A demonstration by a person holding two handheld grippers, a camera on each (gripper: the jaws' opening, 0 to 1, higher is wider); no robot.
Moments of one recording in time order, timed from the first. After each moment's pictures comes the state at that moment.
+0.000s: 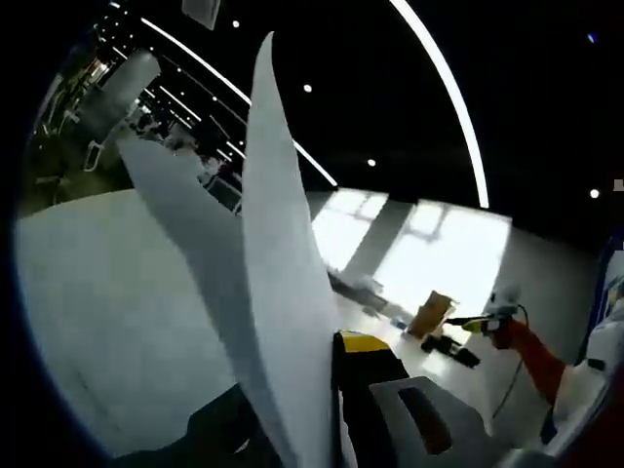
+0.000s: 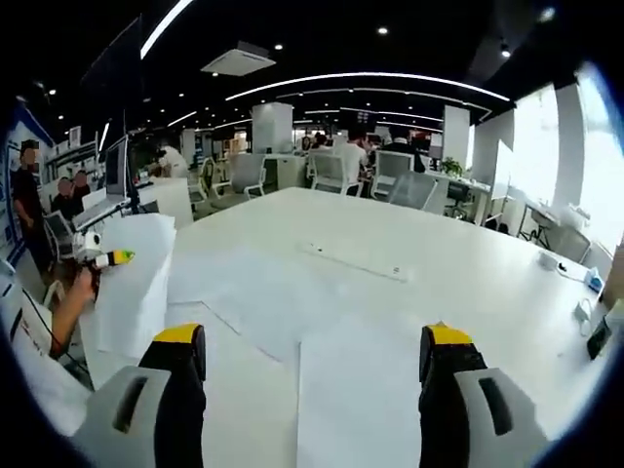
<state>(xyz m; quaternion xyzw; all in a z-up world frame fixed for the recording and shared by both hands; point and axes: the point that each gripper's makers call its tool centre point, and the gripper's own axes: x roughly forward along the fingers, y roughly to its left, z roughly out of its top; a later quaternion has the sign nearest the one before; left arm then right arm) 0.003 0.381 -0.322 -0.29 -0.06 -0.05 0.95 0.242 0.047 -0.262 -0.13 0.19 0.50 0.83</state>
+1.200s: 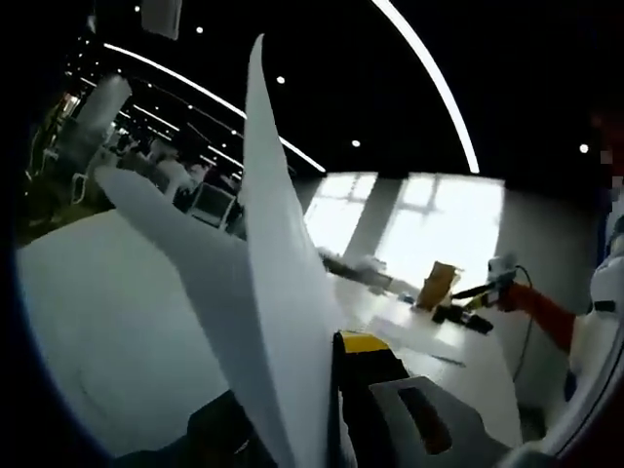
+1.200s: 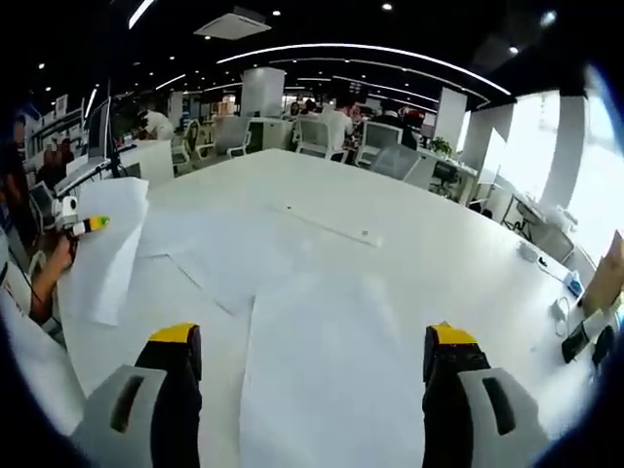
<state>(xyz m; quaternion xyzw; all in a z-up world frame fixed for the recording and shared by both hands) 0.004 0.369 -0.335 -0.20 -0.04 -0.05 0.98 0.276 -0.003 -0.298 -0.20 0.24 0.46 0.83</state>
